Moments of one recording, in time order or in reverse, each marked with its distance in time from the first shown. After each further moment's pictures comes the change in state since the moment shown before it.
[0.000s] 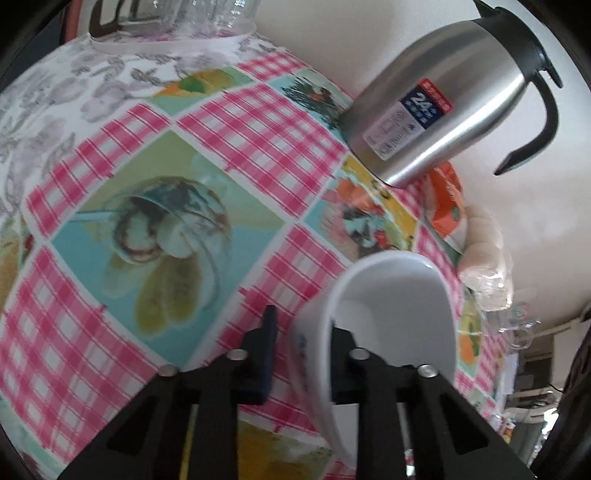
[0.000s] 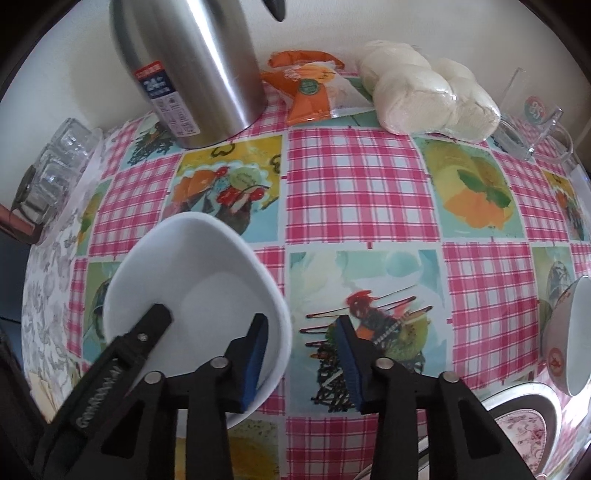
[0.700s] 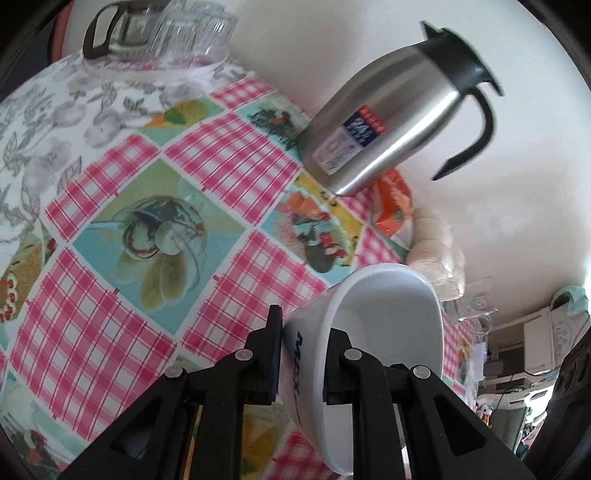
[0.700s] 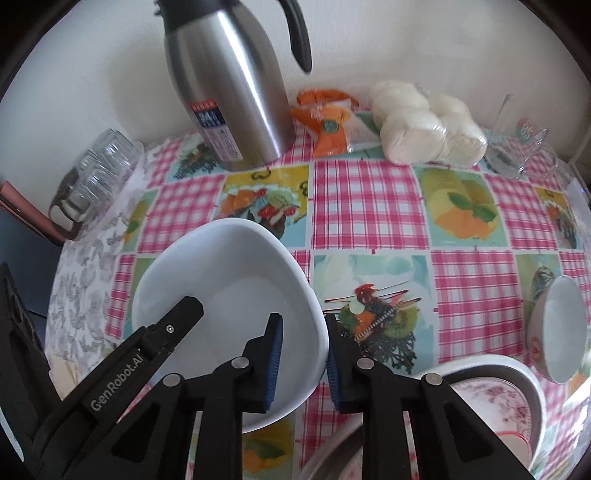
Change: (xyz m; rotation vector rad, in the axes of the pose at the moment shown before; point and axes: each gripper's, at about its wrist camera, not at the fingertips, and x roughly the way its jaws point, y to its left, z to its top) left arm -0.064 -0.022 -0.011 0.038 -0.043 -0.095; right arm -0.070 -0.004 -0.018 -0.018 -0.093 0.082
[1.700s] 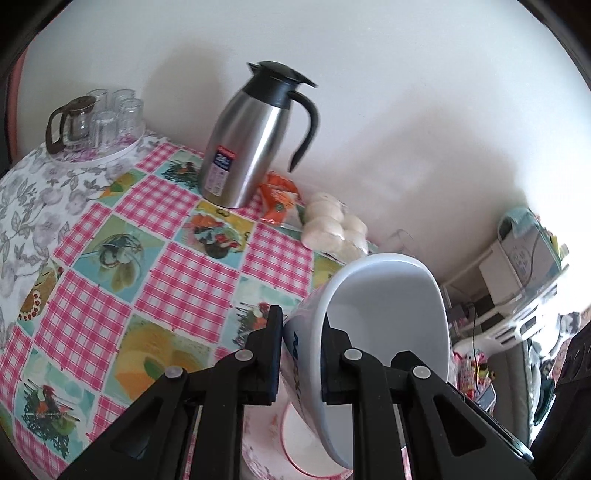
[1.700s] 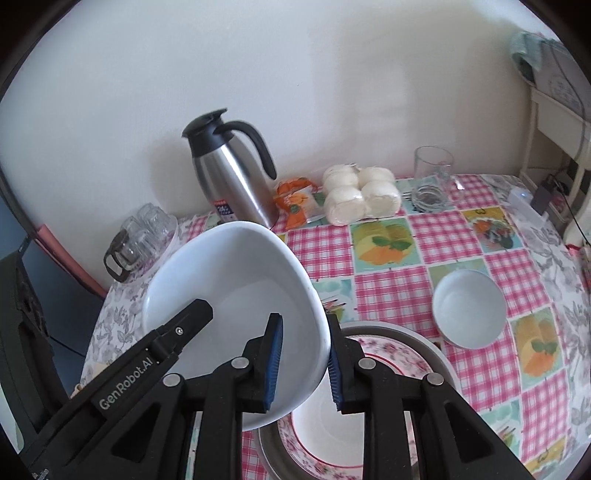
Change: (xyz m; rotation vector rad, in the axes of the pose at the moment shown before) left arm -0.105 -0.104 -0.088 0.284 -0.112 -0.097; right arm -0.160 -0.079 -0.057 0.078 -0.278 0.076
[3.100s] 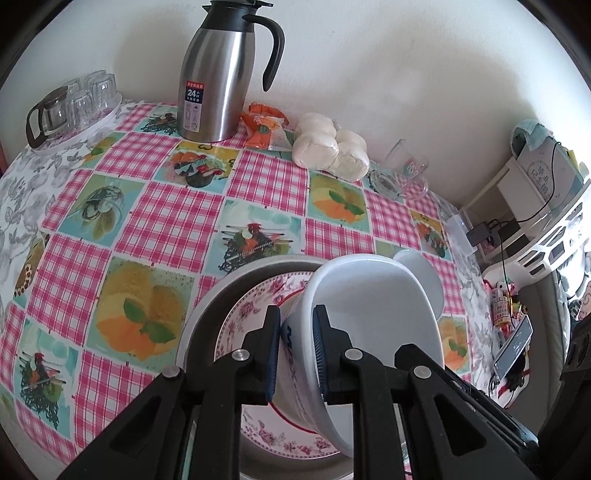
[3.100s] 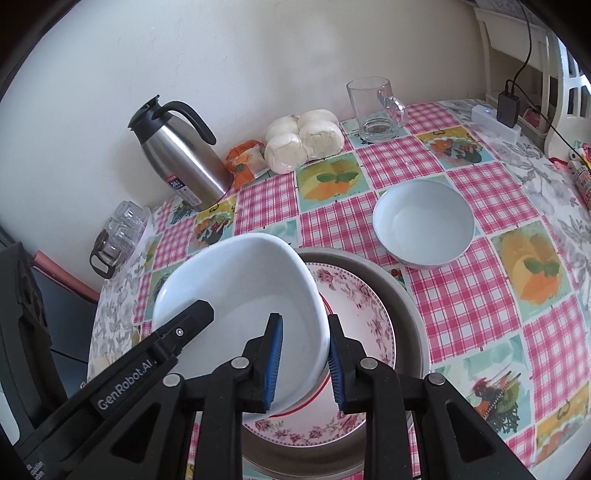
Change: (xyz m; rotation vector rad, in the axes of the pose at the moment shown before) left arm 0.042 -0.032 -0.061 0.133 0.191 0.100; right arm 0.016 -0.081 -0.057 0.149 0.120 0.017
